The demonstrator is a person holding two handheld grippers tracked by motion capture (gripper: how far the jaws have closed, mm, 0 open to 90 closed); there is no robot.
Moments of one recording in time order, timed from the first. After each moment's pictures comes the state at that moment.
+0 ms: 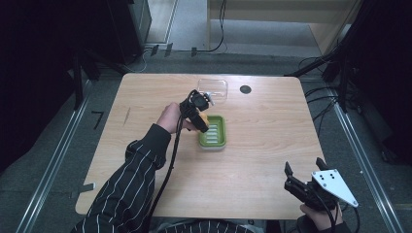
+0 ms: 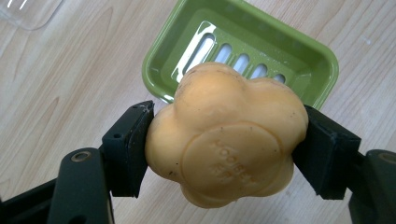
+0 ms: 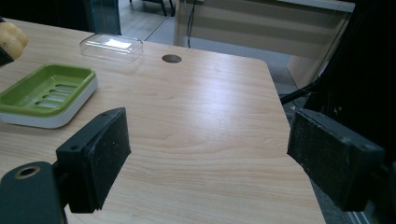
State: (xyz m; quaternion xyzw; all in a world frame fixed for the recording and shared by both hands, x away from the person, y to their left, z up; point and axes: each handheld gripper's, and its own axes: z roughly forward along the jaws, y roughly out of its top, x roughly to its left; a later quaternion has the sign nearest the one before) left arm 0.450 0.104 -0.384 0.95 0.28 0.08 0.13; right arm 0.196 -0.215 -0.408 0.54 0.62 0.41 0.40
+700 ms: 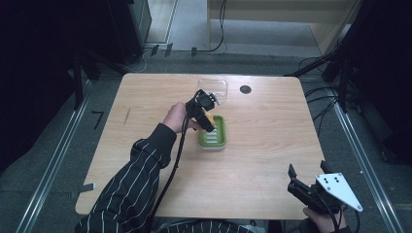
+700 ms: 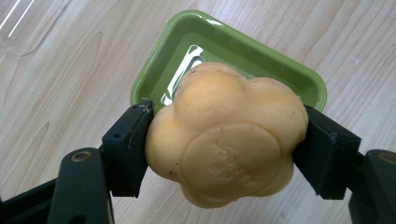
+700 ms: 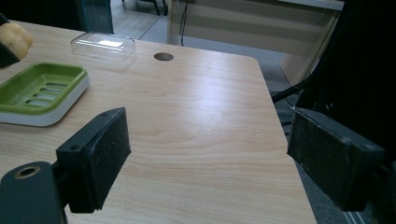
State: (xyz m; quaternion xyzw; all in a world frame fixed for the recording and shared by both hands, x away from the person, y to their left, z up) left arm 0.453 0.087 -0.388 0.95 0.27 0.07 0.14; right arm 0.189 -0.221 -0.409 0.54 0.61 0.40 0.41
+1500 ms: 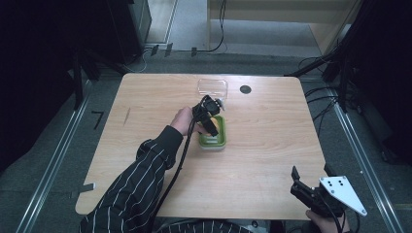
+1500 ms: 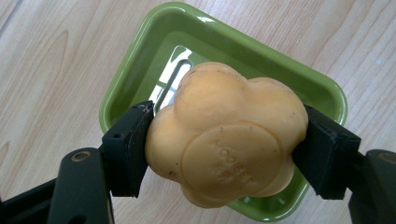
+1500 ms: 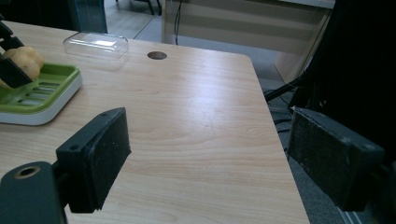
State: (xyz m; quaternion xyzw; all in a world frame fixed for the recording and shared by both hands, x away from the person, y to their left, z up) left arm 0.460 0.073 -0.418 0.95 0.26 0.06 0.13; right arm 0.183 -0.225 -0.409 0.55 0.60 0.40 0.42
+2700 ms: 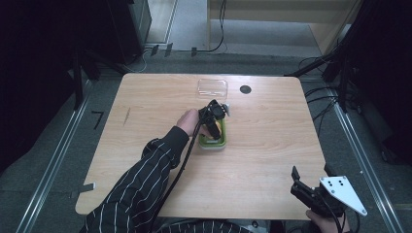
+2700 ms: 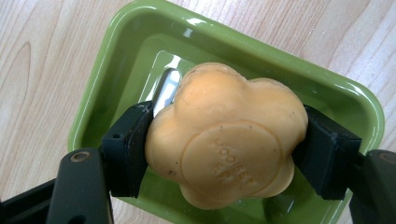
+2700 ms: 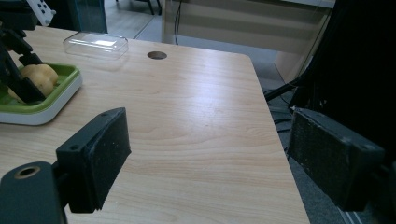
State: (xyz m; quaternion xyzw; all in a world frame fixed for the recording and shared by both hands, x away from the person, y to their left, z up) left arm 0.467 0.055 -0.440 0.97 0.22 0.06 0.09; right arm 0.183 -0.226 -0.409 0.55 0.60 0.40 0.42
